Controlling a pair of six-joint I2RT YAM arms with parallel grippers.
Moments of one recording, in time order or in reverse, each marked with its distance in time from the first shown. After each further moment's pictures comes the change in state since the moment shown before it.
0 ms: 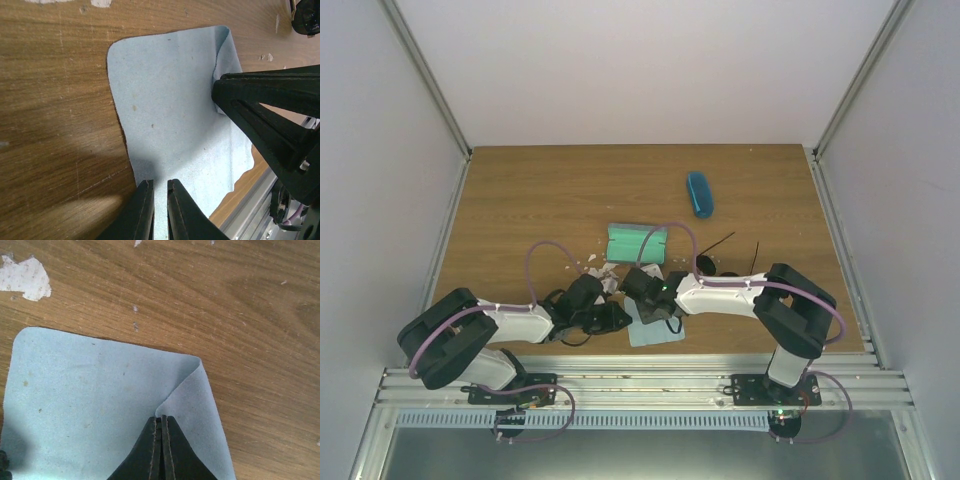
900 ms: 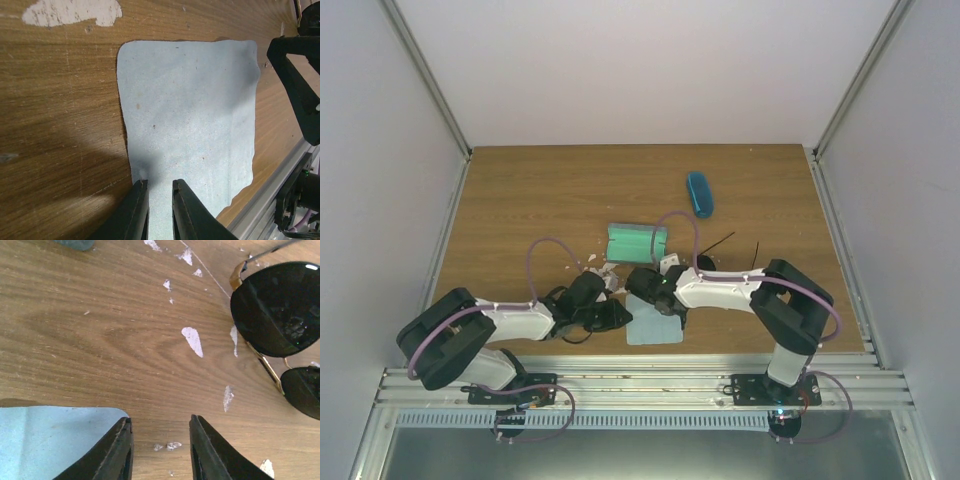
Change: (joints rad) left arm 0.000 -0.001 0.038 -0.062 -0.026 0.011; right arm -0.044 0.027 0.026 -0.205 0.328 0.058
